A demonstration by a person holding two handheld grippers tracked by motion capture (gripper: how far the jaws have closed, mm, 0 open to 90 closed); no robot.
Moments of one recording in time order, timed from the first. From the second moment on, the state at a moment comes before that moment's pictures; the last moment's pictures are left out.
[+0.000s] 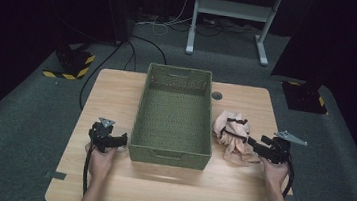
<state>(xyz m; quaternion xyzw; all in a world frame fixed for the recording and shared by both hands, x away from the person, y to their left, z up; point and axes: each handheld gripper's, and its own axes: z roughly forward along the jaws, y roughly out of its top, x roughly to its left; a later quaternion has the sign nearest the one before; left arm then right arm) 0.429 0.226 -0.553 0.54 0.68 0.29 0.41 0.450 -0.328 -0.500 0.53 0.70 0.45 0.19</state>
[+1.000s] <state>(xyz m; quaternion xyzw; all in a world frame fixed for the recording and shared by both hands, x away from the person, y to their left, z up) 0.429 0.226 -0.553 0.54 0.68 0.29 0.41 0.453 -0.325 -0.524 0.54 0.71 0.41 0.19</state>
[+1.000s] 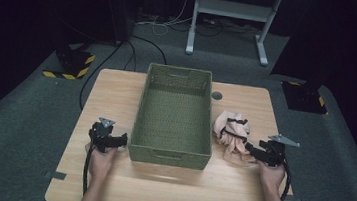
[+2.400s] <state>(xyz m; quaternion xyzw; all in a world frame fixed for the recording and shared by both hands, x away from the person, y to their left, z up) 0.428 0.225 -0.553 0.54 0.68 0.29 0.41 0.460 -0.315 -0.539 0.54 0.73 0.38 0.20</state>
